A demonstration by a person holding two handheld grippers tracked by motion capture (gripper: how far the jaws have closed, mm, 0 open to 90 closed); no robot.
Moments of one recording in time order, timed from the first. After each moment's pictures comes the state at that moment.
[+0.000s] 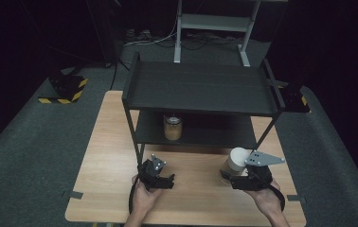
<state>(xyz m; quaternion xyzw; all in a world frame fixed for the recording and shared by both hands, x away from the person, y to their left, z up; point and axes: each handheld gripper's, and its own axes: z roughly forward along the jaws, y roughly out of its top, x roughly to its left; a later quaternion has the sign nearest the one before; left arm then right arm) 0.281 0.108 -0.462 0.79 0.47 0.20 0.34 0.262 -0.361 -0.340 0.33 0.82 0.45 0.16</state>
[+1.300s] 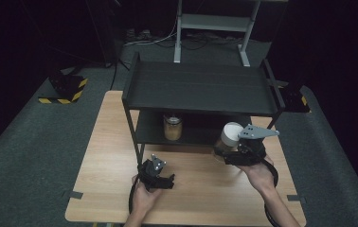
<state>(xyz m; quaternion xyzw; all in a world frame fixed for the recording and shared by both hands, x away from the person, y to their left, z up) 0.281 0.109 -0.461 0.79 0.47 0.20 0.34 0.305 -0.335 -0.299 0.33 0.81 0.46 0.17</state>
